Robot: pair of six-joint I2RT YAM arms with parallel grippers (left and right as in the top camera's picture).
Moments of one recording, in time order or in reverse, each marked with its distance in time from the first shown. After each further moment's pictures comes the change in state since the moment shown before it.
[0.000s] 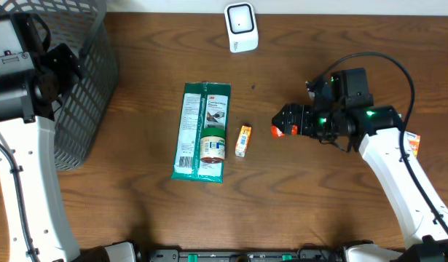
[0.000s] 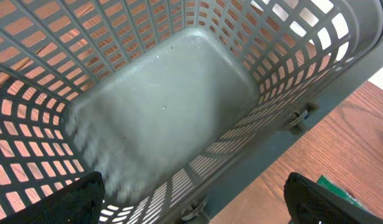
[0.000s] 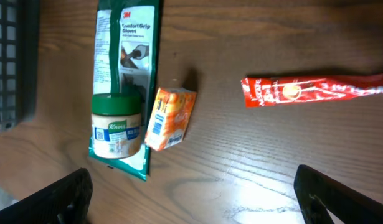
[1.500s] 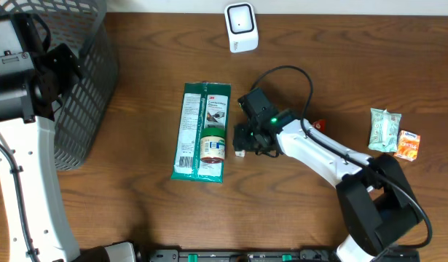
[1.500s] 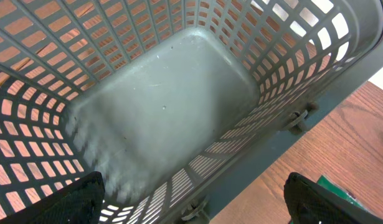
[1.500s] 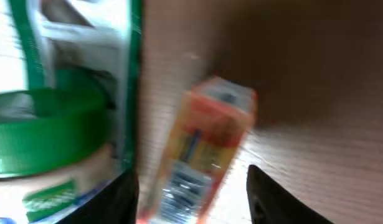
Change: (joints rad) left arm 0.000 0.000 0.000 0.000 0.000 0.000; right arm 0.418 0.377 0.001 0.245 0.301 0.289
